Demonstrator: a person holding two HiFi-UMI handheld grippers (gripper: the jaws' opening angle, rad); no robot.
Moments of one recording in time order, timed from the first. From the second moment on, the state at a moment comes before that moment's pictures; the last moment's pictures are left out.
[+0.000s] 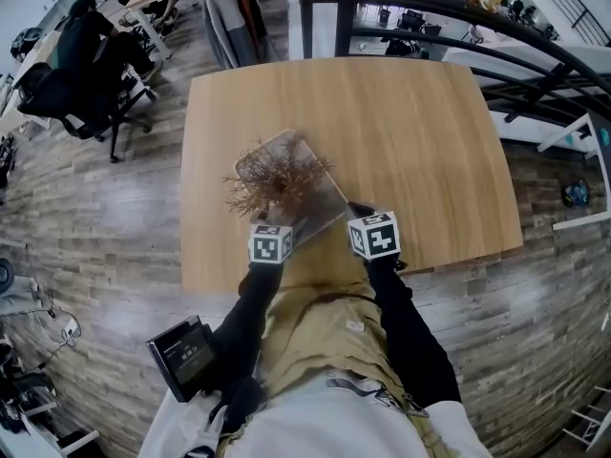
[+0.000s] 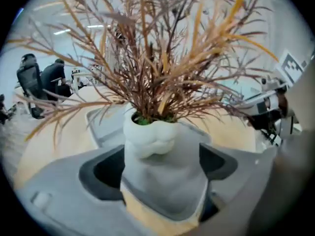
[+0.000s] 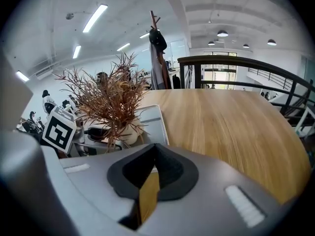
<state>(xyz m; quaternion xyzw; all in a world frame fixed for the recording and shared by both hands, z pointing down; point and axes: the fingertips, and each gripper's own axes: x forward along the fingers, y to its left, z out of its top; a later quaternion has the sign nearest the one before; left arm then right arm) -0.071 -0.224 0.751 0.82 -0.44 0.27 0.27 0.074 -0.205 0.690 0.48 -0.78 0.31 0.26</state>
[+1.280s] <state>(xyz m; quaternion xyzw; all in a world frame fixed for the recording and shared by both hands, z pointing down) -0.147 -0.208 0.424 0.80 -0.58 0.07 0.15 0.058 -0.192 0.461 0.49 -0.83 0.20 0.17</state>
